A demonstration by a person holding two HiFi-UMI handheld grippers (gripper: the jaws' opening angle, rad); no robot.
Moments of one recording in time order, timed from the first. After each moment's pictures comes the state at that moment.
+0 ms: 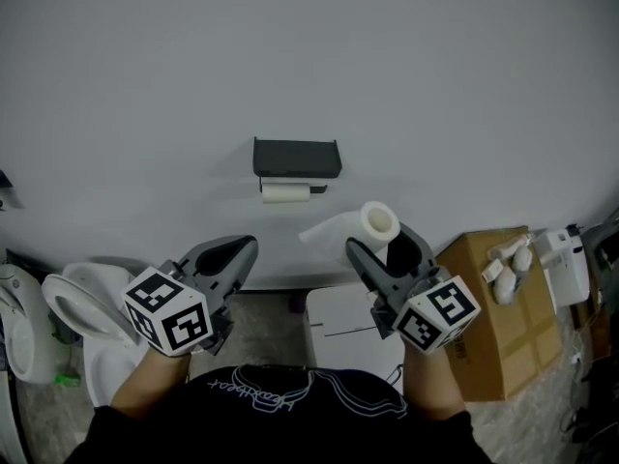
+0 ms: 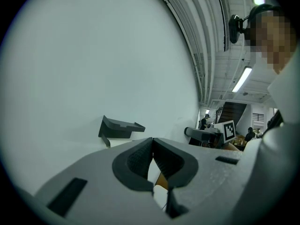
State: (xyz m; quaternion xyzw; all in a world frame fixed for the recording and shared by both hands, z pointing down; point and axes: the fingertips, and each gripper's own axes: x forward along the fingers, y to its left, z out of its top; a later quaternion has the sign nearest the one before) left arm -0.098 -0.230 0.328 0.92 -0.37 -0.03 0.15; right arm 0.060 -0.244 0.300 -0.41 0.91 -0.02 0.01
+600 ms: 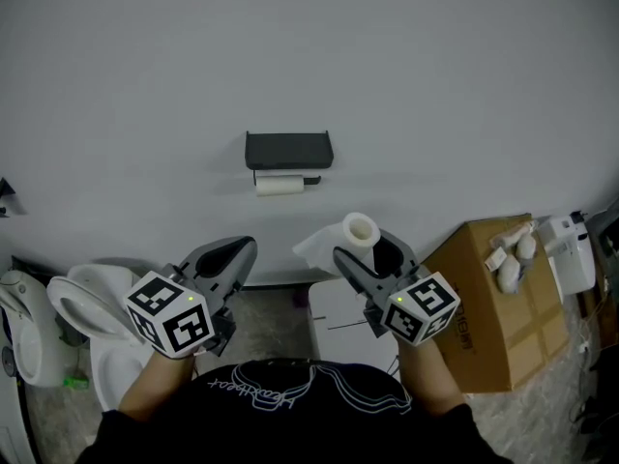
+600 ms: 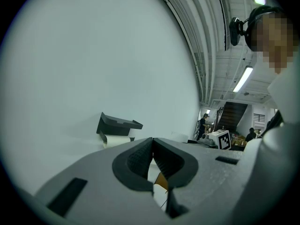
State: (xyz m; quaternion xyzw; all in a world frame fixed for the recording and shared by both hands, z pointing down) left arm -0.089 -0.221 0.335 0.91 -0.37 -0.02 0.16; right arm 0.062 -0.241 0.359 -0.40 0.92 -0.06 -0.02
